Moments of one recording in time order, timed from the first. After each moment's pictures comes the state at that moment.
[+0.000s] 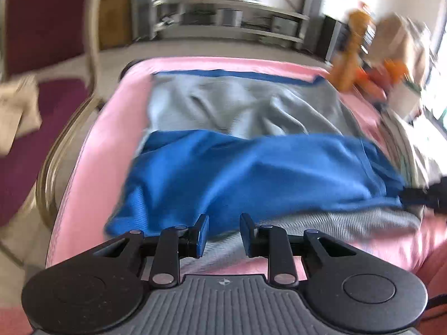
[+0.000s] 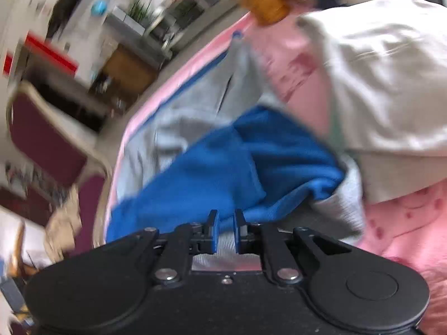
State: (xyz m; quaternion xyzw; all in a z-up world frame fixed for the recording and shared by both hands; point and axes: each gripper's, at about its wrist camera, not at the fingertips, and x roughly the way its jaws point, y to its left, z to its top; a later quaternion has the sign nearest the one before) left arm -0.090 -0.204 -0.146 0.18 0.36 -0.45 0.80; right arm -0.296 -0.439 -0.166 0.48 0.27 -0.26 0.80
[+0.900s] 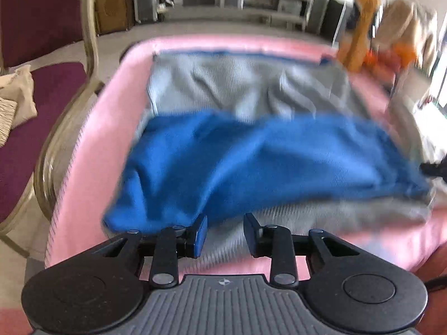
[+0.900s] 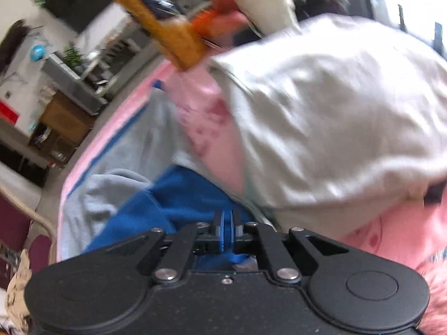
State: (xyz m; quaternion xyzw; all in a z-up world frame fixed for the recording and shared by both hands) left arm -0.061 -0.203 -0.141 0.15 0.41 -0.43 0.79; right arm -0.324 -0.473 -0.160 0.48 0.22 -0.41 0.75
